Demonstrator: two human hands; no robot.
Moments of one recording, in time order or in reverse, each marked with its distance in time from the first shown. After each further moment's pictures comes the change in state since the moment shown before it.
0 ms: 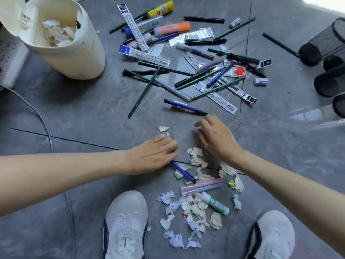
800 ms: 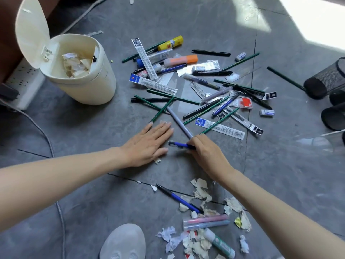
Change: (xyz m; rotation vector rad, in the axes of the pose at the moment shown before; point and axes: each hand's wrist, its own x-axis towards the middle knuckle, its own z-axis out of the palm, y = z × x) left_hand 0.003 -0.086 0.002 -0.127 -0.208 -0.515; right_hand 0.047 -0.010 0.010 0.125 0.022 -0.065
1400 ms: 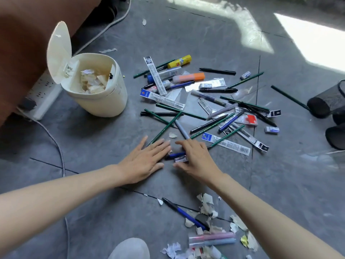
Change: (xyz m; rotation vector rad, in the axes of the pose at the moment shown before) left_hand -0.025 -0.015 0.005 0.050 -0.037 -0.013; right_hand 0.041 -0.024 0.011 0.036 -0.159 0.068
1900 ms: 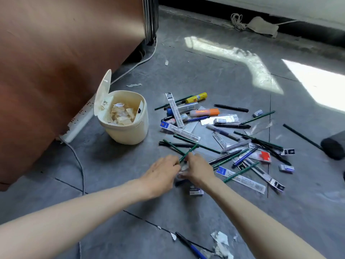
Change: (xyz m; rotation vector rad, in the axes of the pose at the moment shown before) left_hand 0.017 -0.004 -0.056 -0.199 0.215 -0.173; right_hand 0.078 -0.037 -0.019 0.004 -0.213 0.385
